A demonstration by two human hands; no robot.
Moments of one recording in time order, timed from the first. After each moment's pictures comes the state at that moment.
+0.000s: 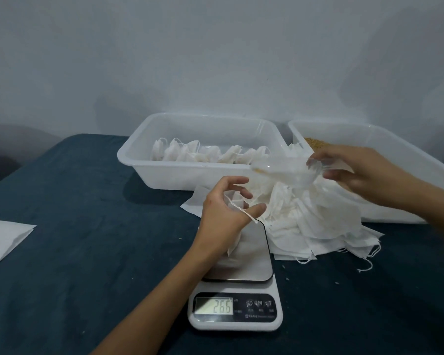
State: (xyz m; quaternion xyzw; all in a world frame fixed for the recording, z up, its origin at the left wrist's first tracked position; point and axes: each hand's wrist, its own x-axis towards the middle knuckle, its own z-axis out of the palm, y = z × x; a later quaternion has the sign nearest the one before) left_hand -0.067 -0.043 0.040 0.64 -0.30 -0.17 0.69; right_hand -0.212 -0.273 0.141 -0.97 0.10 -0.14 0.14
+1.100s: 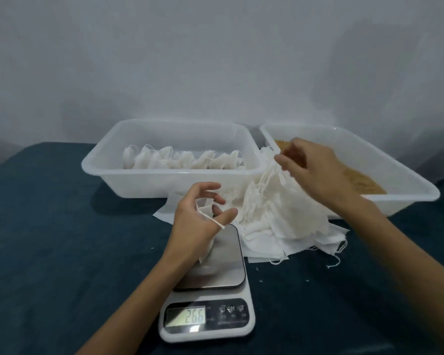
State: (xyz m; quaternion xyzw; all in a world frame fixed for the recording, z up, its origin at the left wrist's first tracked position) left_hand -0.074 -0.043 0.045 0.64 -0.32 -0.13 0.69; right_hand -0.188 -0.262 0.121 -0.91 0.19 -0.32 0.18
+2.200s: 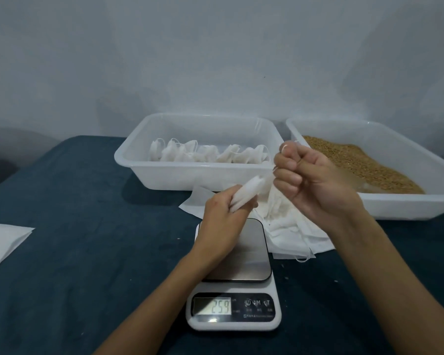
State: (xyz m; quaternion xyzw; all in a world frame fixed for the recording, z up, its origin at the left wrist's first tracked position) left_hand -0.070 -0.042 0.041 0.69 -0.38 -0.11 0.61; right_hand -0.168 -0.176 0.120 -0.50 -0.02 -0.20 0.84
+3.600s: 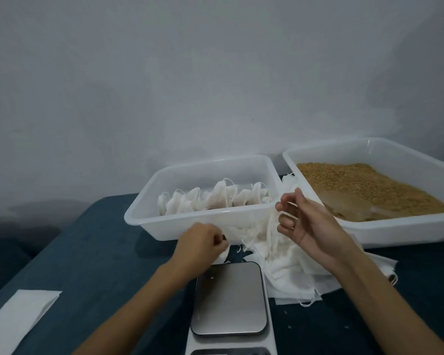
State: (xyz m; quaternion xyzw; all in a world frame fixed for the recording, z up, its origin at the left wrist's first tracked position) left_hand 0.006 -0.056 0.047 0.88 -0.44 0.05 0.17; right_hand -0.170 -0.238 0.070 -0.43 0.03 -0.23 0.87
